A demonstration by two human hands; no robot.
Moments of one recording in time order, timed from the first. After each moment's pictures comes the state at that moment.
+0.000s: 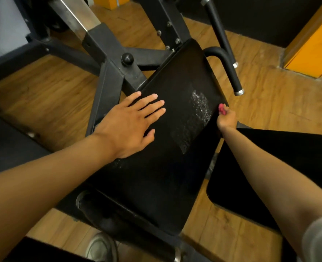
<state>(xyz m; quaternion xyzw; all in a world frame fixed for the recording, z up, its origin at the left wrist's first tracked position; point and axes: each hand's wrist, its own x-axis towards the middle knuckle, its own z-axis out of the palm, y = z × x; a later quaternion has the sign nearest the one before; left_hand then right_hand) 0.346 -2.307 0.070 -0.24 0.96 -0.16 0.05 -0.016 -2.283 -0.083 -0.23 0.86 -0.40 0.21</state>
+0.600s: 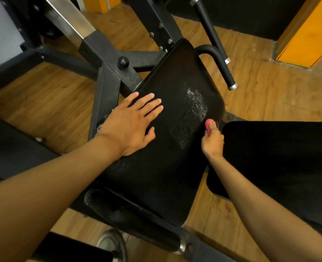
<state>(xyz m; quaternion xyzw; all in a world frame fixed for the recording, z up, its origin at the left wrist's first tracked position) 0.342 -2.306 0.070 -0.25 0.95 -0.17 0.05 0.093 -2.201 -0.070 -0.25 0.88 -0.36 0.20</state>
